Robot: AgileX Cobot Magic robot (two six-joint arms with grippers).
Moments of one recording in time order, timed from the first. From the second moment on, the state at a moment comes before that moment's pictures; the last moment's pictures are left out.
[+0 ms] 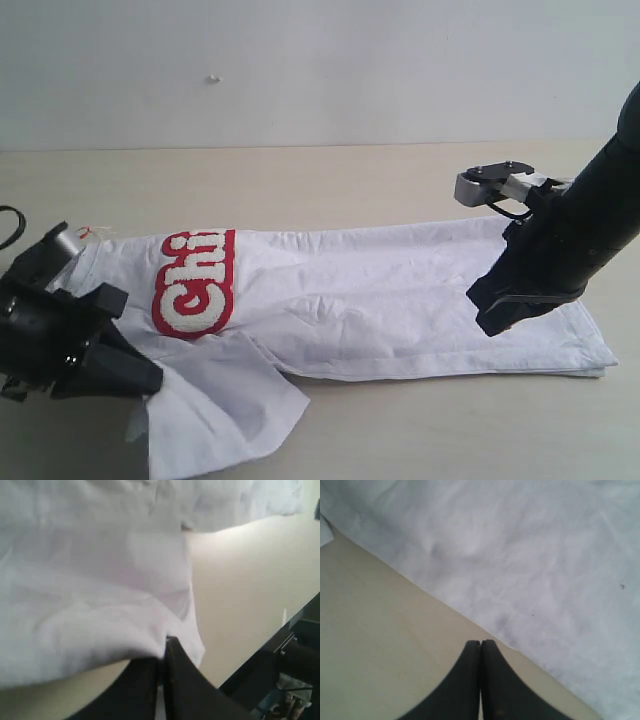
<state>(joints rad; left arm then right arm) -0.10 1.65 -0.65 -1.13 0.94 0.80 0.04 1.72 -0.97 0.47 0.87 -0.68</state>
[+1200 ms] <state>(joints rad) -0.01 1.76 -0.88 -1.31 0.55 0.93 0.04 1.72 -0.97 0.47 0.86 -0.68</state>
